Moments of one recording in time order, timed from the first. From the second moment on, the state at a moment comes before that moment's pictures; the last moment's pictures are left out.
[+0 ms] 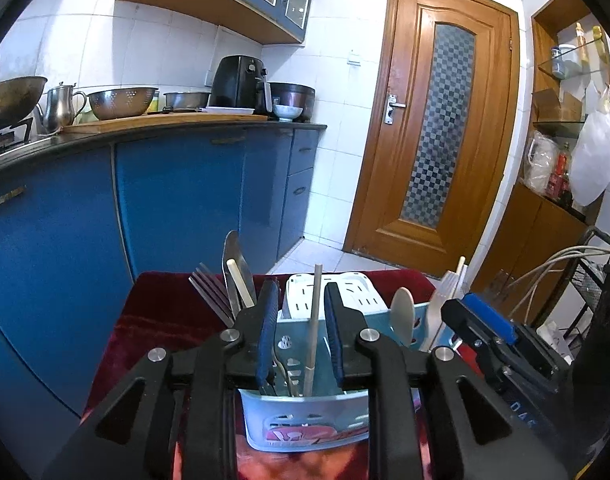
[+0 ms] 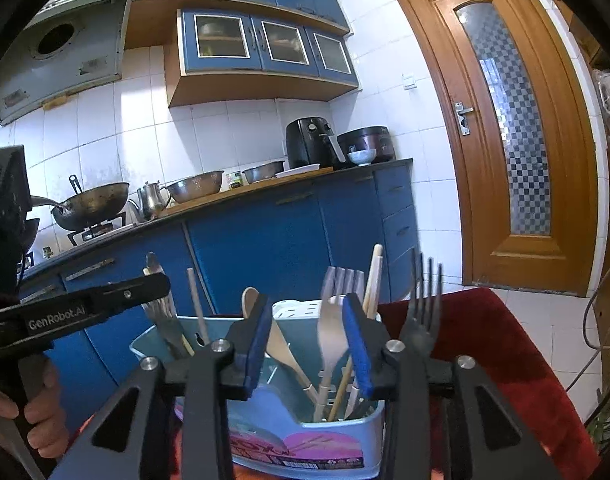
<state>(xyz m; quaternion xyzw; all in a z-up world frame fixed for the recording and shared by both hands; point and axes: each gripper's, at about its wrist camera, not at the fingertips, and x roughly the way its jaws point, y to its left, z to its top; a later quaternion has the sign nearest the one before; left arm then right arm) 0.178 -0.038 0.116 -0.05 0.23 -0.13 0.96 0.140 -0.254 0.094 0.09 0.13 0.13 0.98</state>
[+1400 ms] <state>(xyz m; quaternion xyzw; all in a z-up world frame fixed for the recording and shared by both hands) 0.072 -0.021 0.039 -0.03 0.31 -0.09 0.94 0.018 -0.253 0.064 0.08 0.23 0.10 0.97</state>
